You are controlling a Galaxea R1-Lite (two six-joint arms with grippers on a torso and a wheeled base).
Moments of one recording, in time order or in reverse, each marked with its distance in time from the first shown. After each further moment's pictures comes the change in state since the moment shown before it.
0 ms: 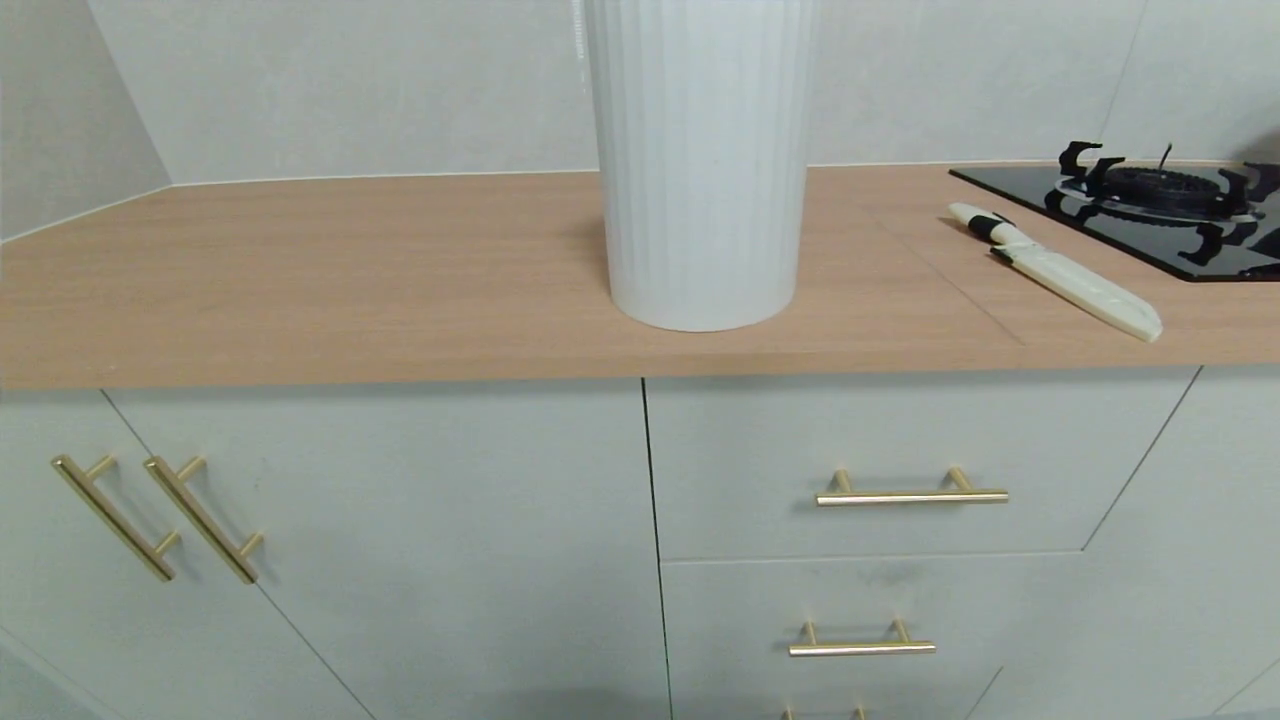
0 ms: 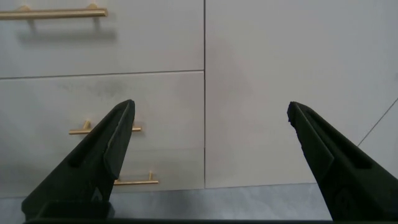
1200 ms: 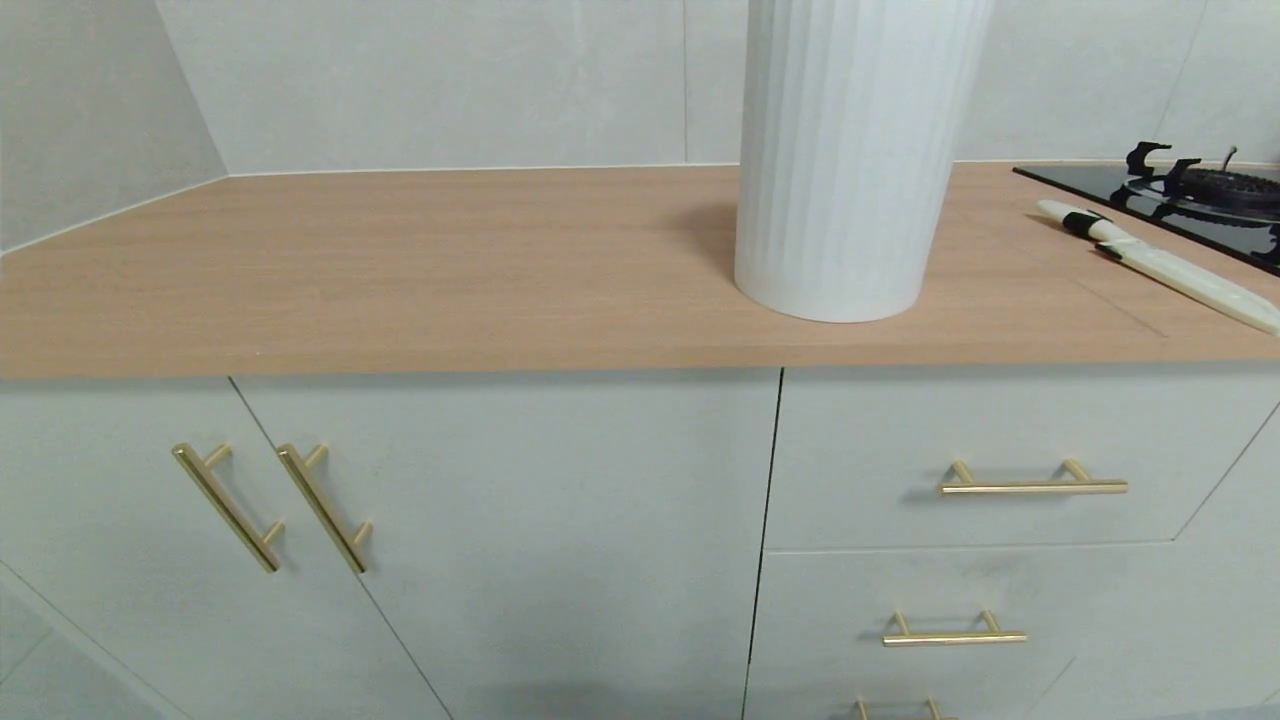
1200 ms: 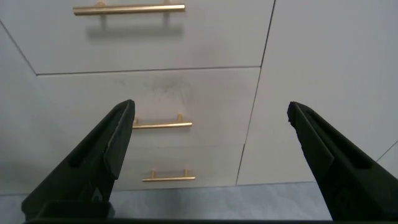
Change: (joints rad) left arm -0.001 0.000 0.000 0.000 0.000 0.007; right arm 0.000 0.000 0.000 0.000 0.001 -0.001
